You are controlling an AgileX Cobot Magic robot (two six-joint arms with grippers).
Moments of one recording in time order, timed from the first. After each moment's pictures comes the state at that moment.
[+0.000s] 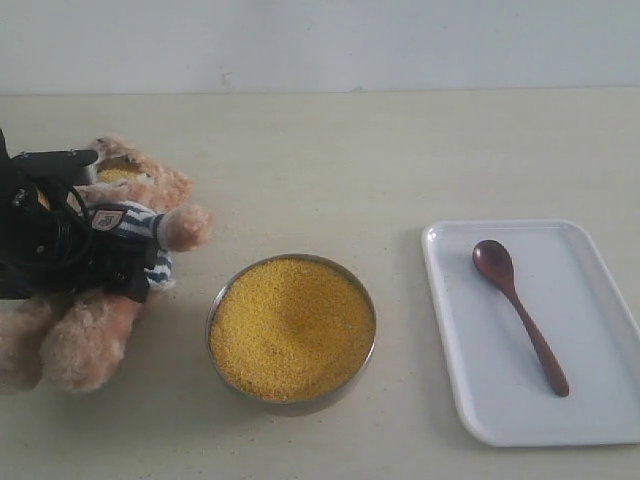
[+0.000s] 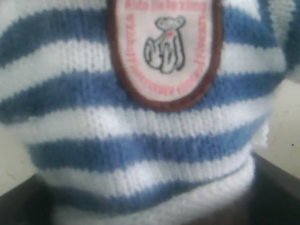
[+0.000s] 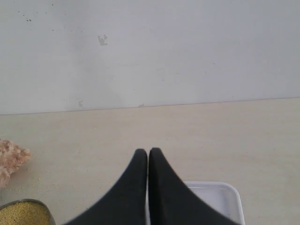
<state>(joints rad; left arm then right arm) -0.23 1.69 -0.79 -0.04 0.51 -0.23 0.25 0.17 -0.28 -0.04 0.31 0.22</state>
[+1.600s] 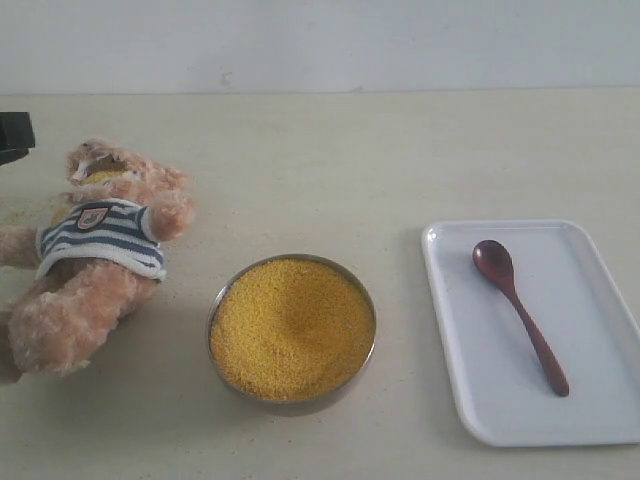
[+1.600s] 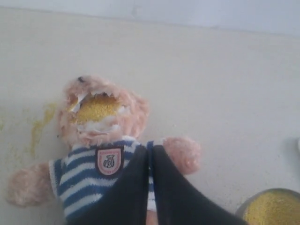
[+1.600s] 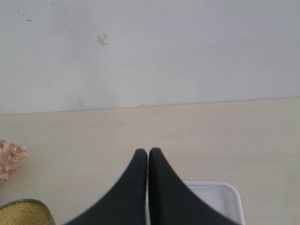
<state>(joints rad) -0.23 0.96 -0.57 0.02 0.24 -0.31 0.25 0.17 -0.28 -0.04 0.31 0.22</state>
